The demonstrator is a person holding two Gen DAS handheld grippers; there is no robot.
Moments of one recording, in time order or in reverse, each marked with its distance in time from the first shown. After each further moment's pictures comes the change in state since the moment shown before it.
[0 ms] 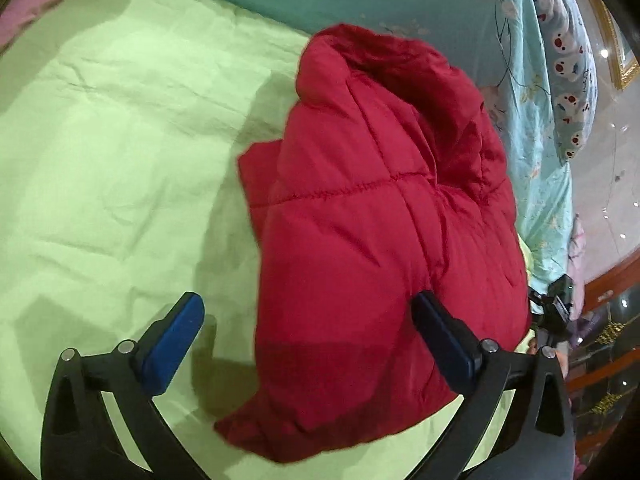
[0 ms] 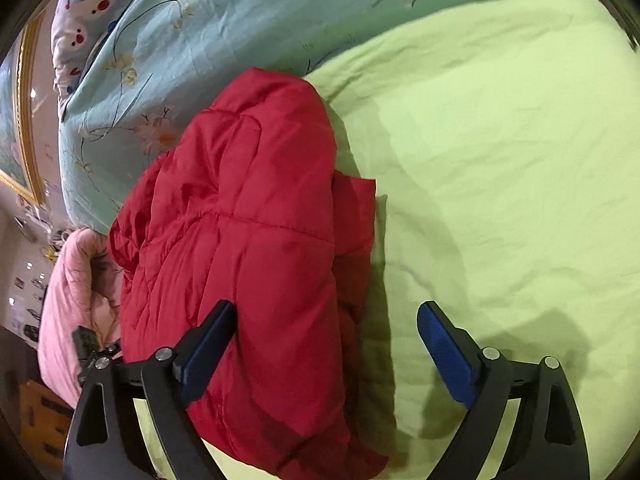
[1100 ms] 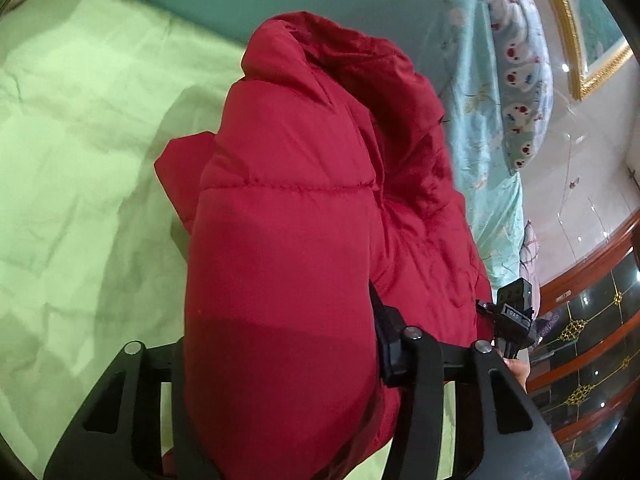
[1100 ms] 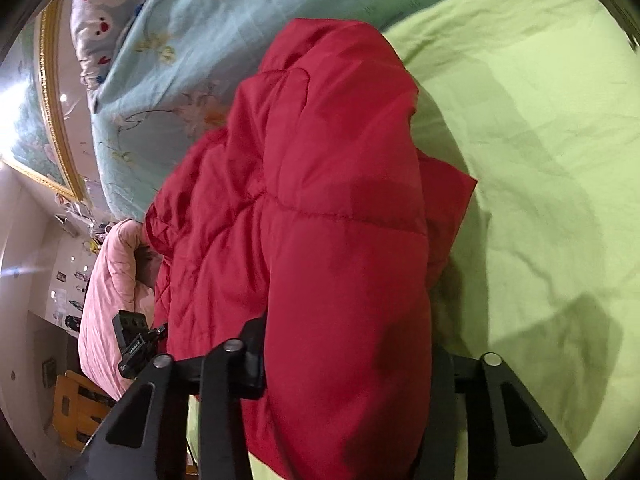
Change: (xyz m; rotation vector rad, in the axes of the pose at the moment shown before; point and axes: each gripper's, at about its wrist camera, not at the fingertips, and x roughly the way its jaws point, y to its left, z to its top) left arm -0.004 -0.034 0.003 0.019 -0.075 -0.178; right arm 0.021 0.056 -0.012 -0.011 0.030 0.157
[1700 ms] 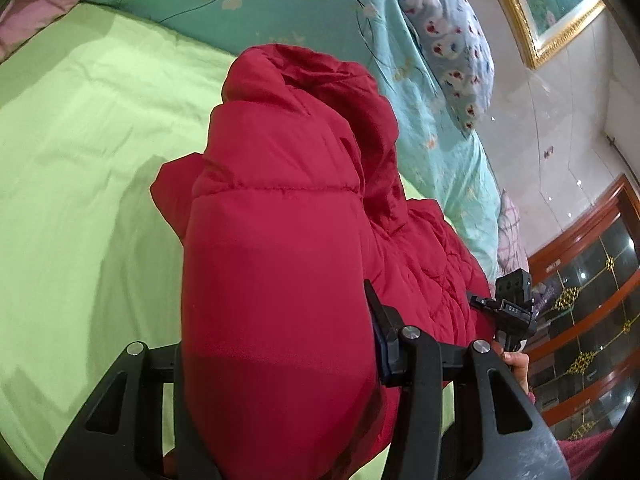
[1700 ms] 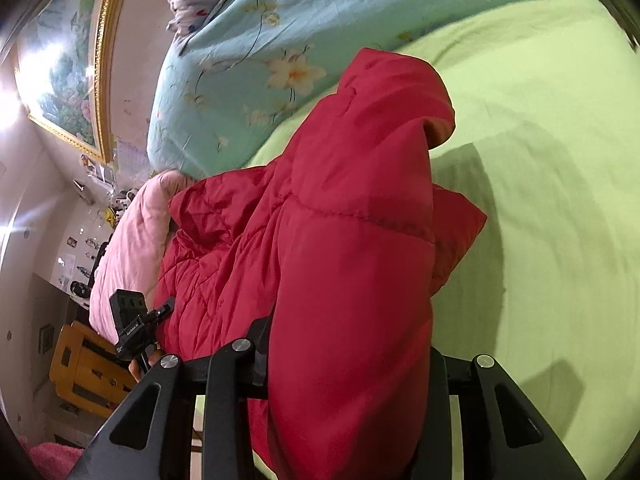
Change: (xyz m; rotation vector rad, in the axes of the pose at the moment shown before) left arm -0.120 -0.032 -0.115 0.064 0.002 -0.020; right arm -0.087 0.056 -0.130 -0.069 0.014 0.027
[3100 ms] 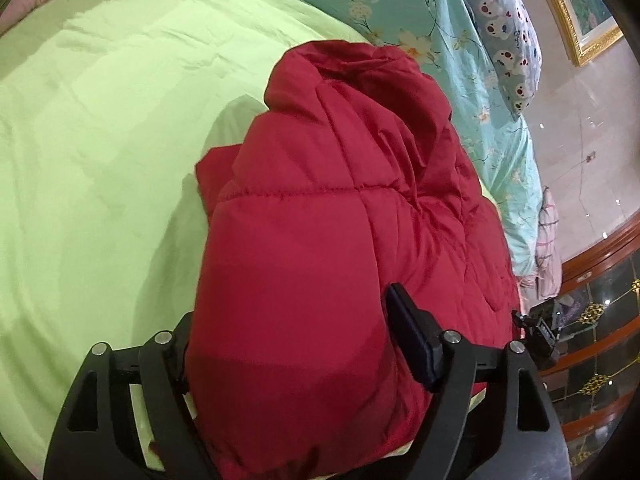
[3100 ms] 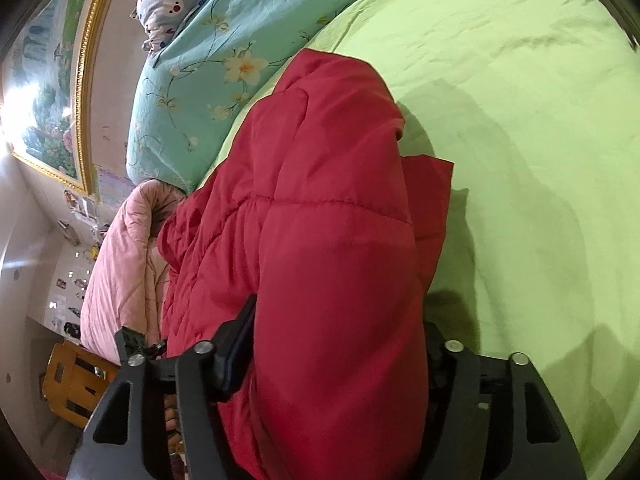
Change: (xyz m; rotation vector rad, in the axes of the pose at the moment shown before) left arm -0.017 0.038 -0.086 -0.112 0.056 0.172; right arm -0.026 -0.040 -0.116 0.135 -0.107 -0.071
